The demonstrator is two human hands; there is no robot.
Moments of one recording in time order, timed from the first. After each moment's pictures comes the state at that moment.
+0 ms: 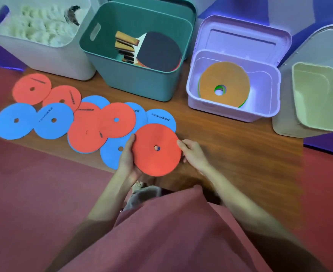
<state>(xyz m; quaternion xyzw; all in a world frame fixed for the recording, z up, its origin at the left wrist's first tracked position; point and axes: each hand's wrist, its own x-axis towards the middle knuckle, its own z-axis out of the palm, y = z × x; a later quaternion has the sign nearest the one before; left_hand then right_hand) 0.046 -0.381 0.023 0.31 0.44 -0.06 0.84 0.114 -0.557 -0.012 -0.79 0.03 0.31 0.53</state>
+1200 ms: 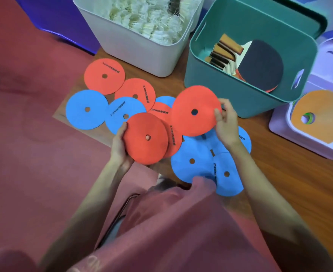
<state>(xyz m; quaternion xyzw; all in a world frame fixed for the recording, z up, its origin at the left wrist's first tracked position) 0.023 -0.095 0.007 0.30 0.47 0.03 0.83 0.191 -0.318 0.015 -0.83 -0.12 0.12 0.54</state>
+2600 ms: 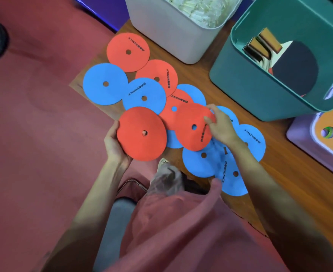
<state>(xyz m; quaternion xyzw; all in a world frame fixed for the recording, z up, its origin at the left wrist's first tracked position) -0.037 -0.080 -0.011 0.21 0.51 0.16 0.82 0.171 -0.276 -0.014 -0.89 -0.22 0.27 0.30</state>
